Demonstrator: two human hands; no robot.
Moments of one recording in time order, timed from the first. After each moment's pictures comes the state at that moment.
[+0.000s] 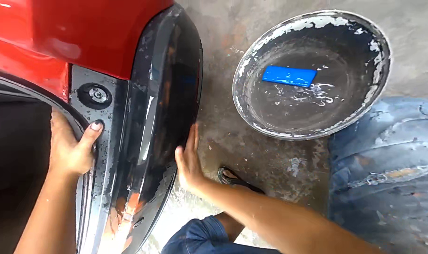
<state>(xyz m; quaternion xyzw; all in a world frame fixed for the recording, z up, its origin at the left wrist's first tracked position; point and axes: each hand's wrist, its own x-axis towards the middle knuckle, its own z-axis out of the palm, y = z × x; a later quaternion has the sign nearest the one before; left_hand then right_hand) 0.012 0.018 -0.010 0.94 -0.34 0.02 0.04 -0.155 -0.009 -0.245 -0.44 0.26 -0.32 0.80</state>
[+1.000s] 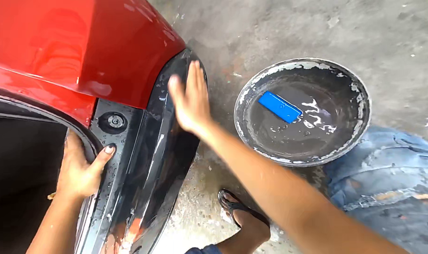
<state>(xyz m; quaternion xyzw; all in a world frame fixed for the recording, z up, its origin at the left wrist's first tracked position) 0.011 0.018 -0.010 0.95 -0.31 0.06 -0.01 -0.077 -0.225 -0.191 -0.60 0.27 -0.38 0.65</state>
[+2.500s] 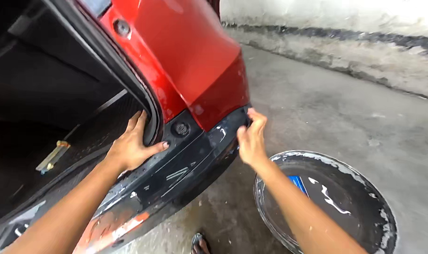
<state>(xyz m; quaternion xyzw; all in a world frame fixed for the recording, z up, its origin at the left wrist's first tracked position) -0.001 0.007 -0.004 0.98 -0.20 0.05 -0.03 -0.074 -0.280 -0.229 -0.72 0.08 -0.47 0.50</state>
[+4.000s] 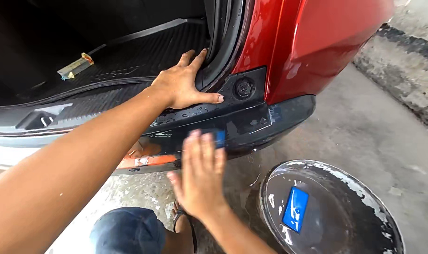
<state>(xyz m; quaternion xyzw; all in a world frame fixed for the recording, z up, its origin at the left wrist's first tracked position) -0.002 0.000 0.001 0.98 -0.17 0.03 -0.03 -0.184 -0.058 -0.191 -0.87 -0.13 -0.38 0.28</state>
